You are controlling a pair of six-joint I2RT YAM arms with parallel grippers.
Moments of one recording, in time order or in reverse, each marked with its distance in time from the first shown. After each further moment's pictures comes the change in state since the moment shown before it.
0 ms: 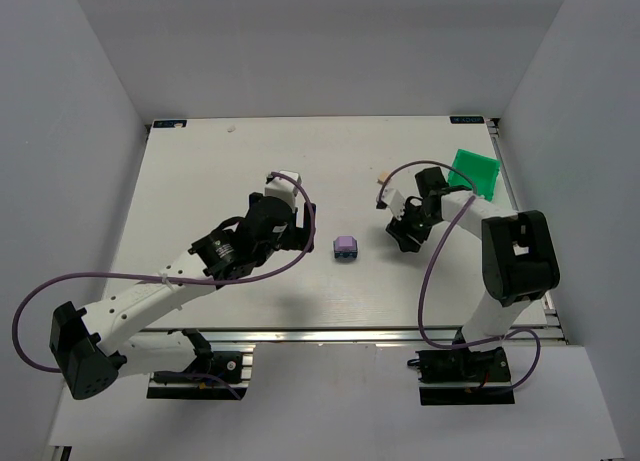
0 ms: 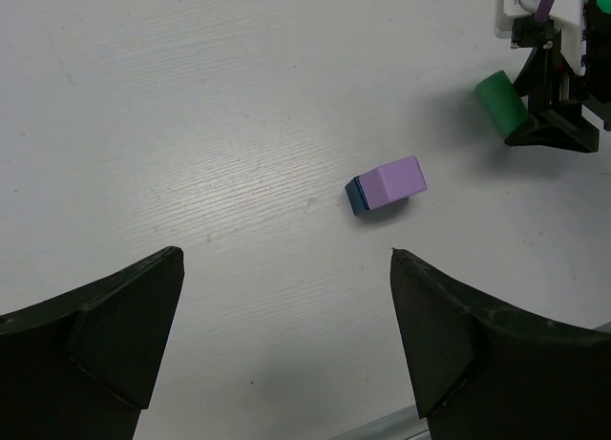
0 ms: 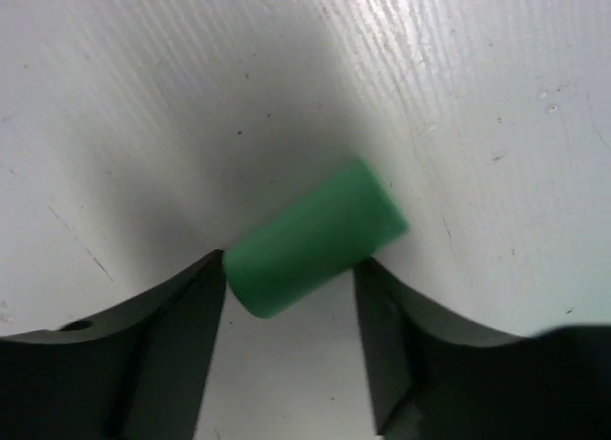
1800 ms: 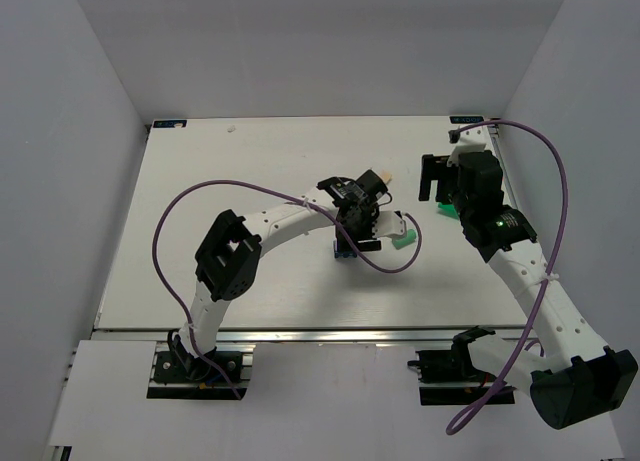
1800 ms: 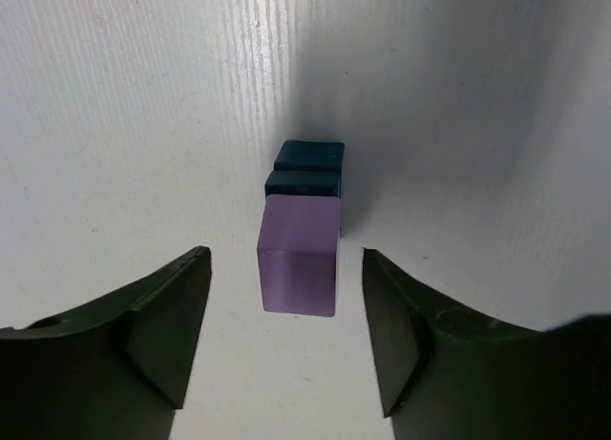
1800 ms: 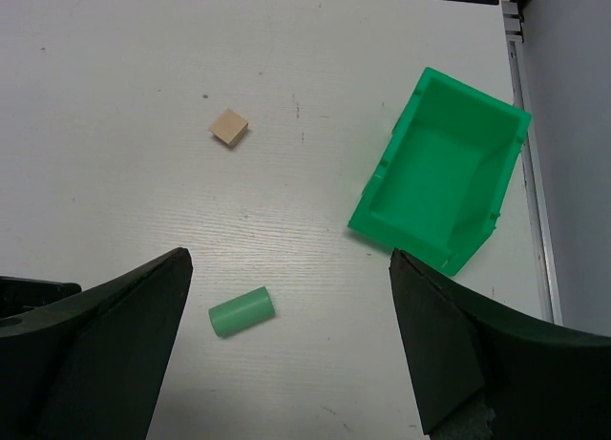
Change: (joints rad) left arm -0.023 0.958 0.785 -0.448 0.496 1.097; right arm 0.106 -0.690 0.016 0.159 0.624 0.930
